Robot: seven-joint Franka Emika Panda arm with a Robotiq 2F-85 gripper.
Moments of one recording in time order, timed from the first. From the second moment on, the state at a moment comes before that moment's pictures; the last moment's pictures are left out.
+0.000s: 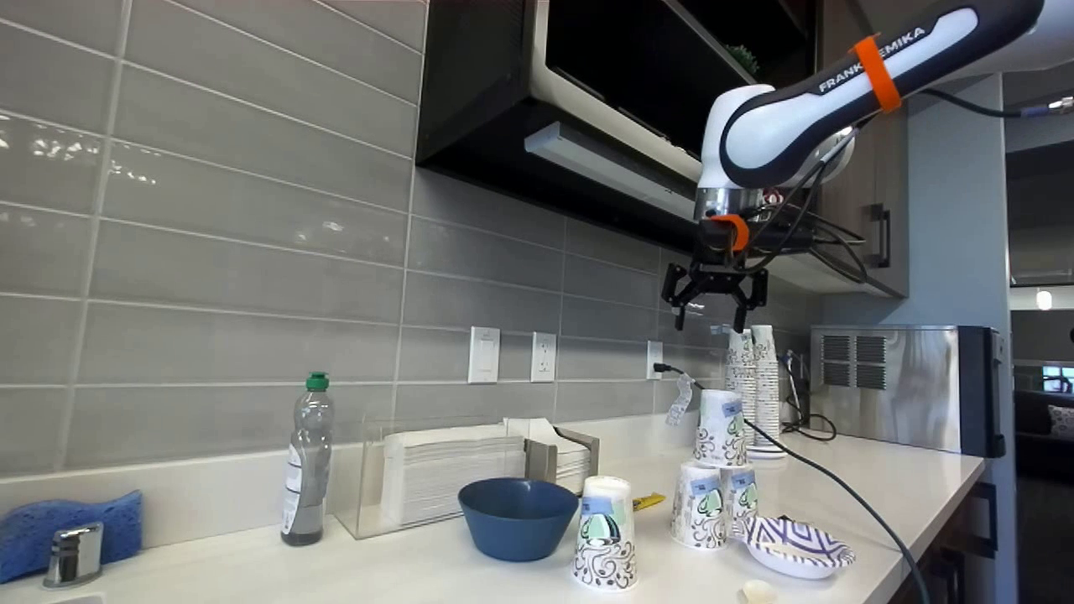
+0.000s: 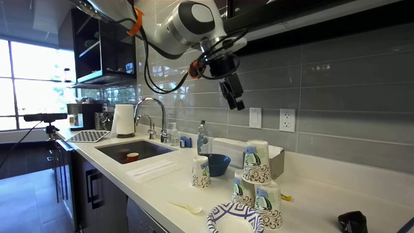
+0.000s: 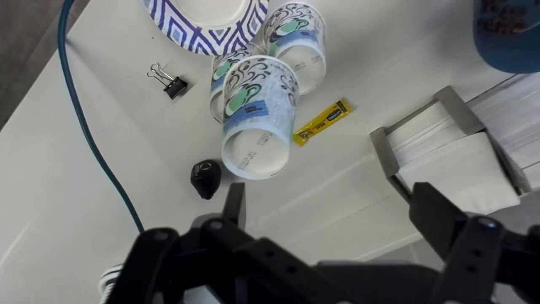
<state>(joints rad) -0.11 -0.15 -0.04 -1.95 -0.27 2.11 0.69</state>
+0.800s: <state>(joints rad) -0.06 -0.15 0.00 -2.05 -0.20 2.07 0.63</state>
